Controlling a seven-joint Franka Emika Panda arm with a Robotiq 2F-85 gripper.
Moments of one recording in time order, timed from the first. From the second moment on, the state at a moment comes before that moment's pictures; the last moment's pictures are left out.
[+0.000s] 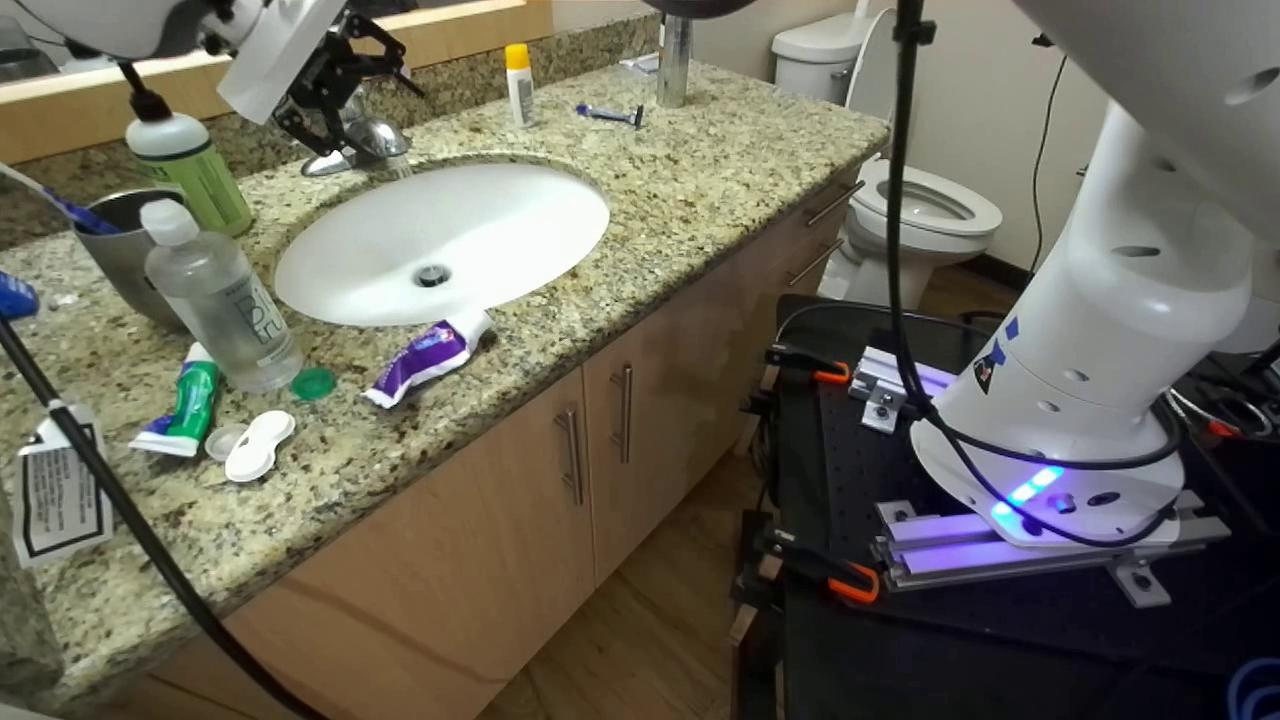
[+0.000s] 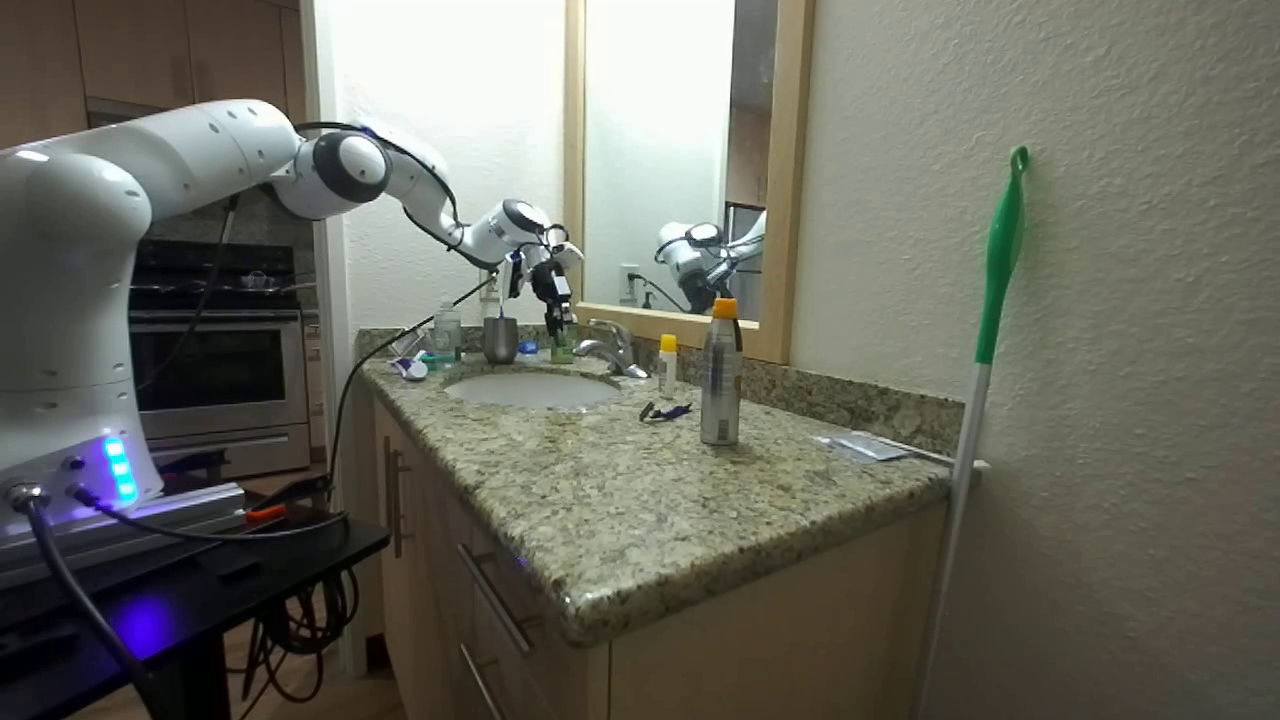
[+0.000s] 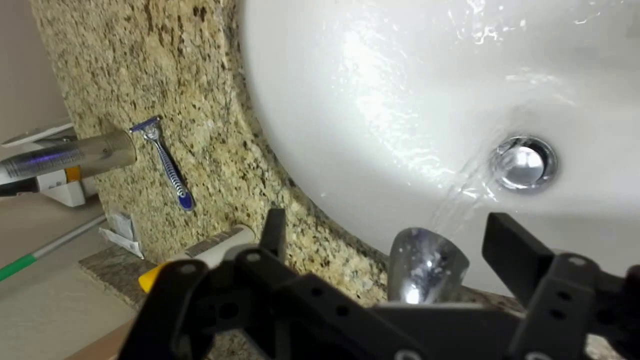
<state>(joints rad) -0.01 1.06 -0.21 -0.81 -0.44 1.52 0.65</state>
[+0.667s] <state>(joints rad) -0.06 0.97 -0.21 -0.80 -0.40 1.66 0.64</state>
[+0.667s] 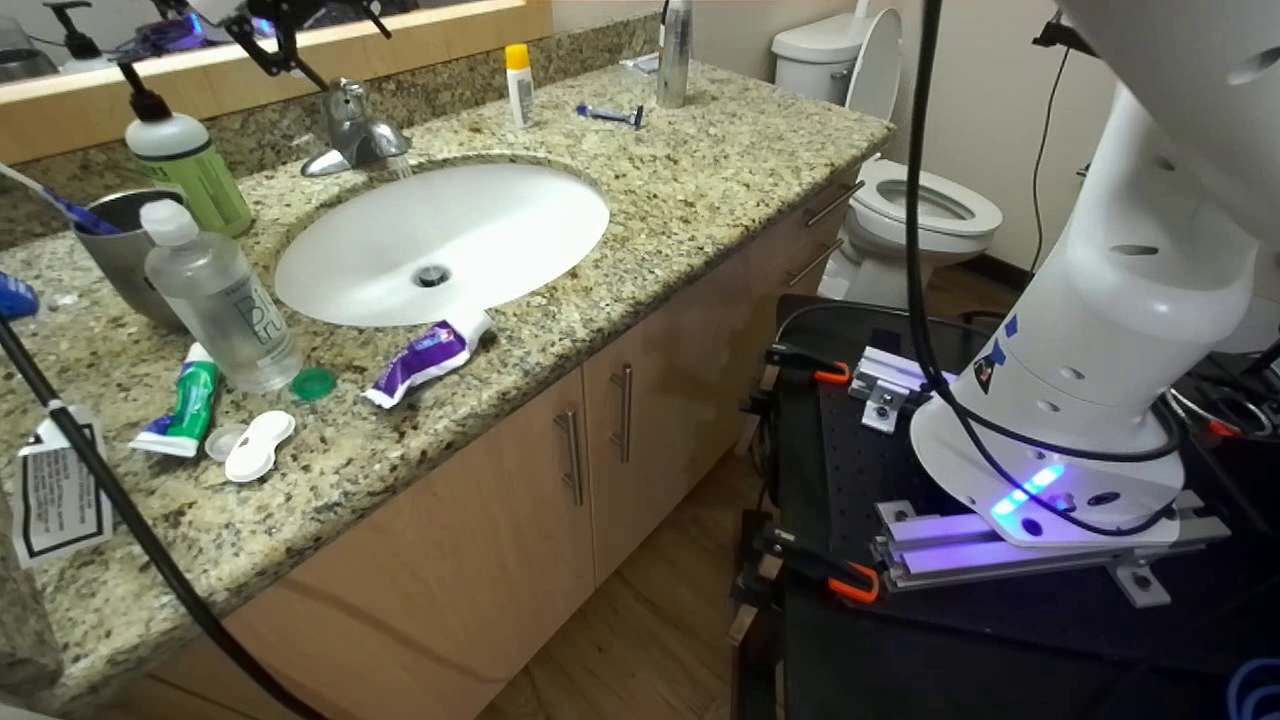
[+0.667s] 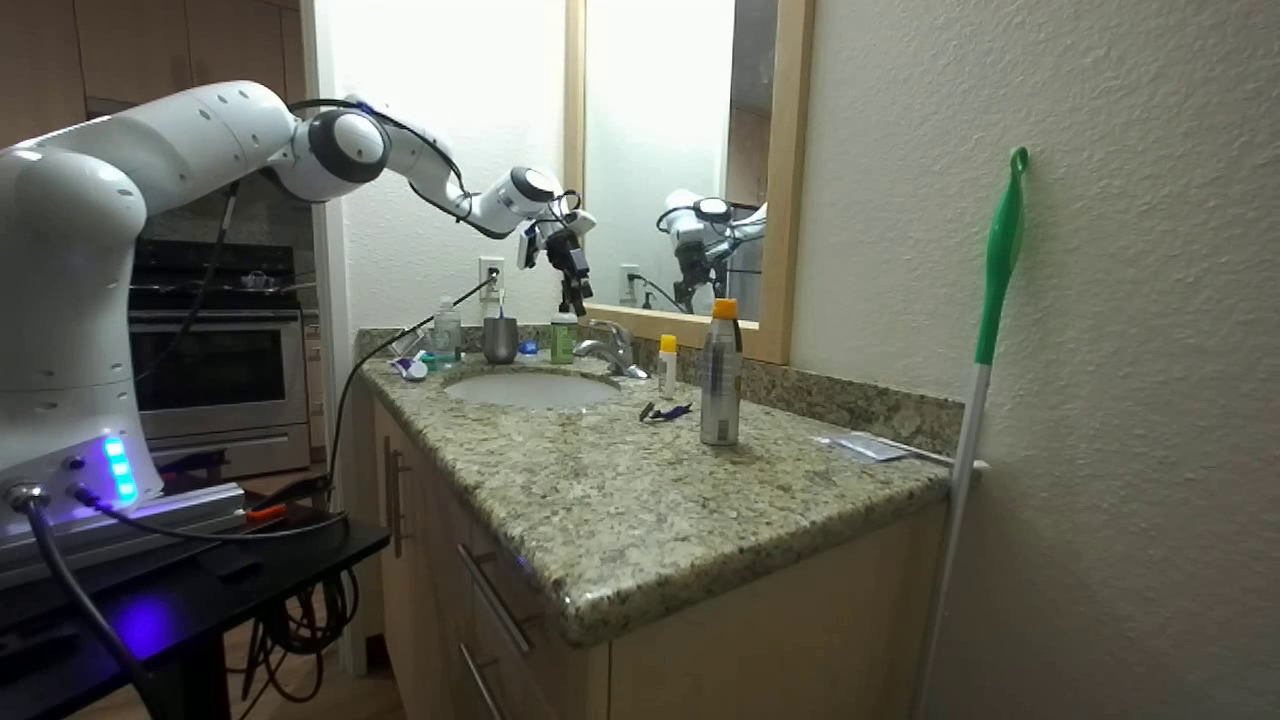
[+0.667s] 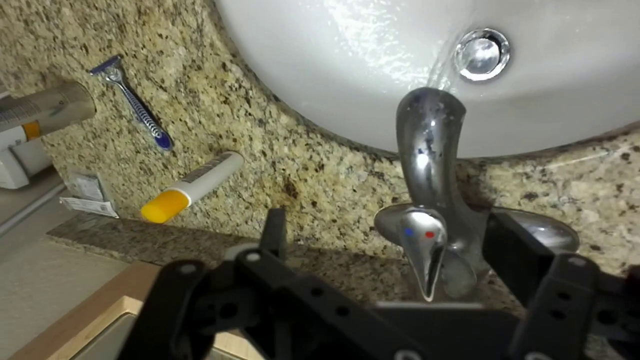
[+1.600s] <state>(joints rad) -0.06 0.98 -0.24 -0.80 -0.43 1.67 0.70</state>
